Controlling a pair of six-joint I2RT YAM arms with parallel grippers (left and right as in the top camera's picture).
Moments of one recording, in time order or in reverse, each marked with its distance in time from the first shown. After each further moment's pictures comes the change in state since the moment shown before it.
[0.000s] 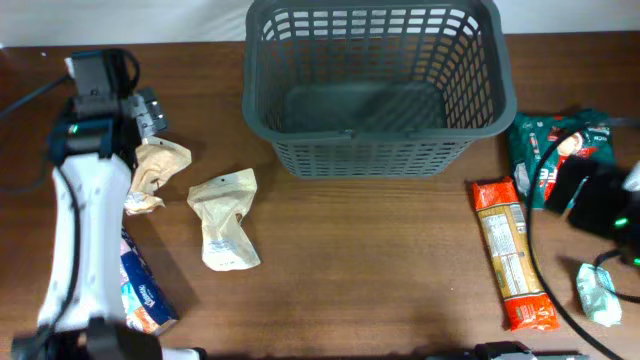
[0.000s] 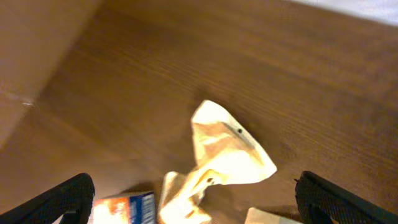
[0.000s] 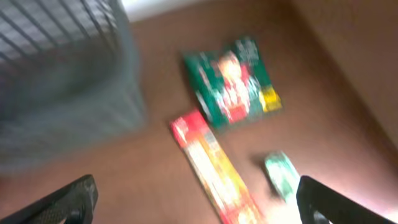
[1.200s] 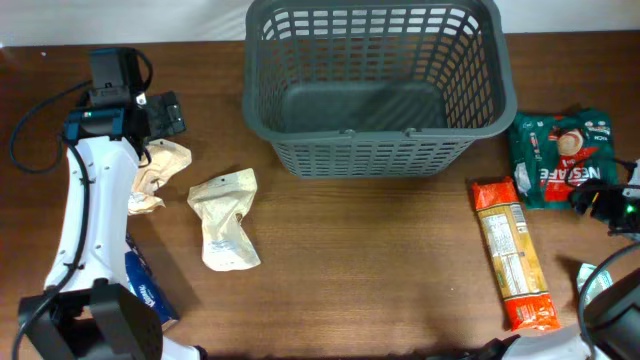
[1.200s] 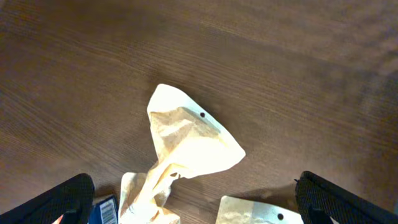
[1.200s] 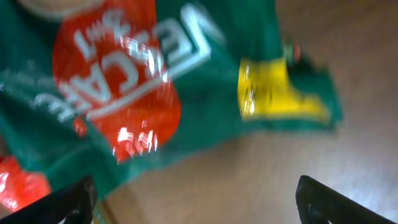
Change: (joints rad) left arm 0.000 0.074 -0.003 0.003 0.146 0.045; right arm -0.897 0.577 -0.785 1.014 -0.693 -0.667
